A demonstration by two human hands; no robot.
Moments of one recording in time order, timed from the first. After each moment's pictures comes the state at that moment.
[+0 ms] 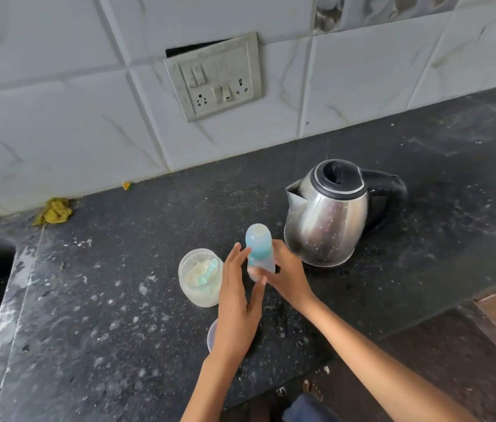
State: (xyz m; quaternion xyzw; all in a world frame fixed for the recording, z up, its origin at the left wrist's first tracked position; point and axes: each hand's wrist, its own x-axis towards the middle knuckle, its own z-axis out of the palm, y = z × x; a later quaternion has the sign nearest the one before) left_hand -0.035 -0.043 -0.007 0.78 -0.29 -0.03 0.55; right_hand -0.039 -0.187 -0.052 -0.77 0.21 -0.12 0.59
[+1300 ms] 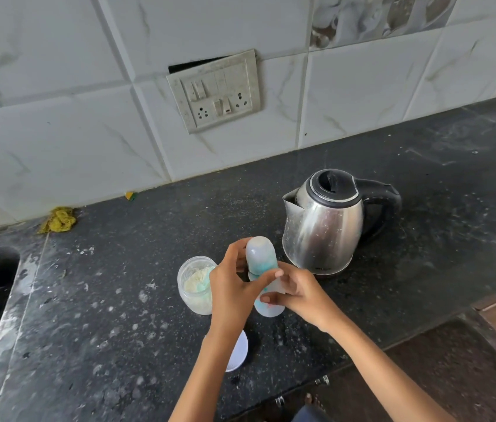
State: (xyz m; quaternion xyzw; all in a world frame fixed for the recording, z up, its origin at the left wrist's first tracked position) left_hand -0.012 -0.062 0.018 0.78 -0.25 -0.03 0.57; right_hand -0.083 -0.195 -0.017 -0.72 0.11 -0.04 0.68
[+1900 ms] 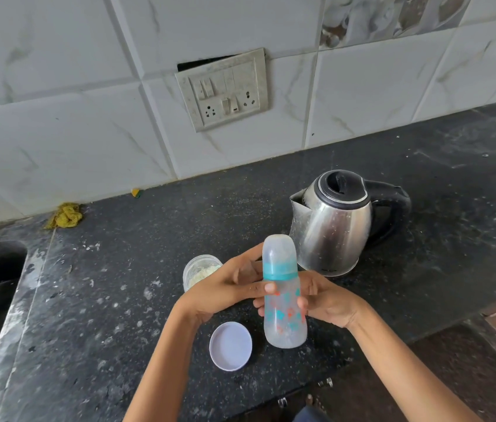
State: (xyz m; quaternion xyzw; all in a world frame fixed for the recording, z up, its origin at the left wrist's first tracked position) left_hand 0.019 -0.038 0.057 0.58 -0.42 -0.44 0.55; right_hand -0.088 -0.212 0.014 -0.55 -0.01 0.18 0.82
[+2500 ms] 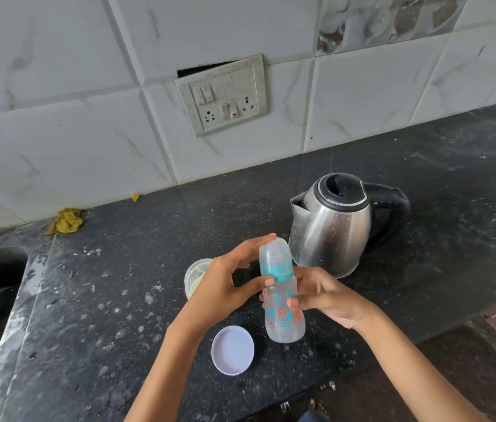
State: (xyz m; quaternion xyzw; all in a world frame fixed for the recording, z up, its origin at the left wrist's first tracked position) left_hand 0.015 -0.030 0.062 0.73 -0.45 -0.17 0.48; right_hand -0.092 -0.216 0.024 -0.62 0.05 0.12 0.77
